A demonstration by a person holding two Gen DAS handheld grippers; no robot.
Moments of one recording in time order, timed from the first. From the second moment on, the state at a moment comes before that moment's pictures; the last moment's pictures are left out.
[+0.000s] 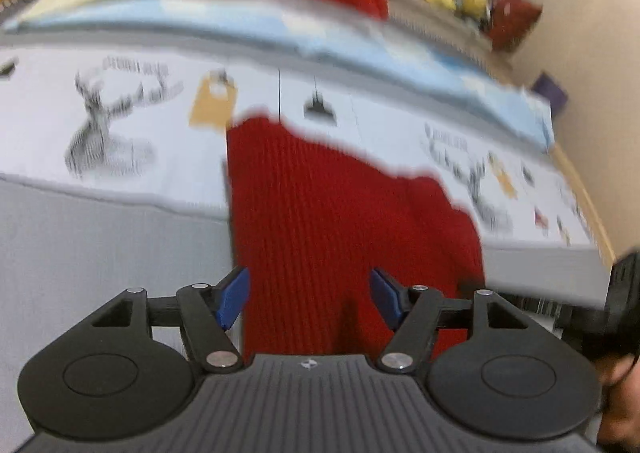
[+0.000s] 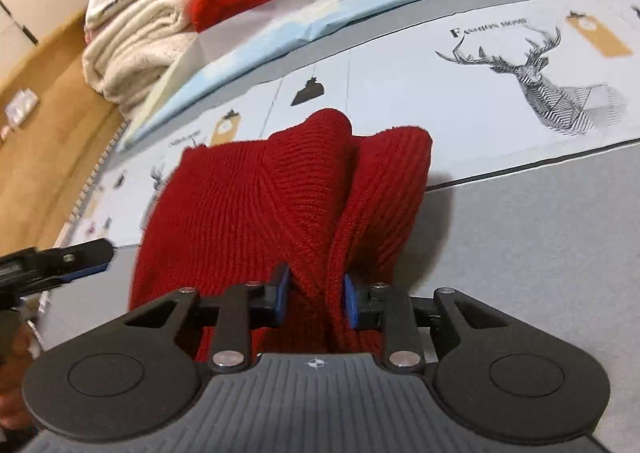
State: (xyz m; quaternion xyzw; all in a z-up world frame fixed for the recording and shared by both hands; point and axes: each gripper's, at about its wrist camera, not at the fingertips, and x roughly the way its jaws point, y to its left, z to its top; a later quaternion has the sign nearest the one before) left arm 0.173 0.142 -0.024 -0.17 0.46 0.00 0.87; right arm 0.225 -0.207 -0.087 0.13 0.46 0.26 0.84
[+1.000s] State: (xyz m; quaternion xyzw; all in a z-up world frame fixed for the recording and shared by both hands) left arm -0.043 0.041 0.067 0.00 0.30 0.04 0.95; right arm 0.049 -0.246 0.013 0.00 0.32 0.20 0.93
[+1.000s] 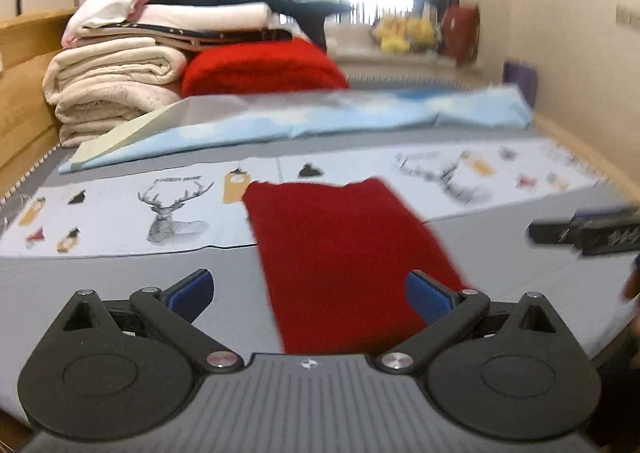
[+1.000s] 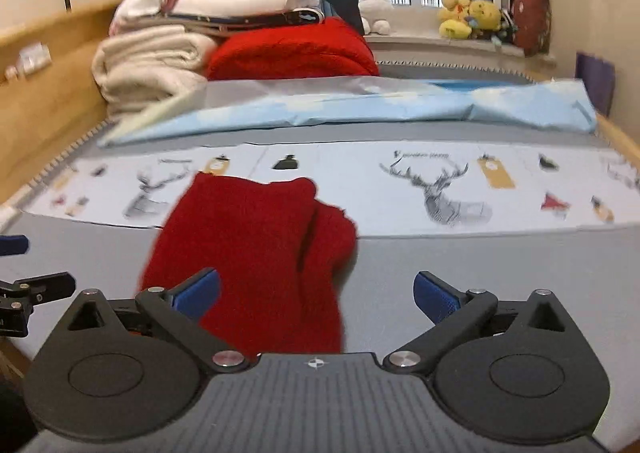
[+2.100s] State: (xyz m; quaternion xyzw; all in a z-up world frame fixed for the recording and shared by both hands) left arm -0.030 0.031 0.003 -0.08 0.39 0.13 0.91; right arm 0.013 -0.208 -0.031 -0.03 0.35 0.19 0.92
